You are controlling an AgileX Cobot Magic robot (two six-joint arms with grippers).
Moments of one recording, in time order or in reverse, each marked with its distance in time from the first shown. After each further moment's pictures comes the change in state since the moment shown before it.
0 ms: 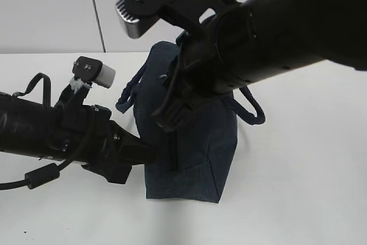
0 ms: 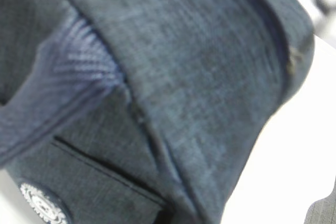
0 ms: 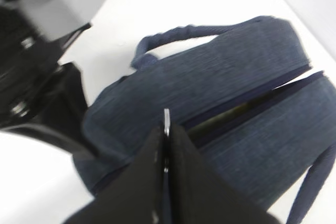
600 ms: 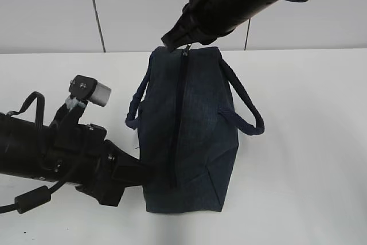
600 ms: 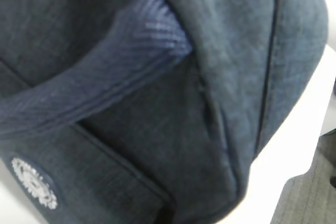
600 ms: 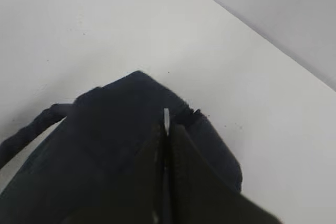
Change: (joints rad) left arm 0.000 -0.001 0.078 -0.014 0.041 0.000; right arm -0.233 0.218 -0.271 0.071 0.013 -0.013
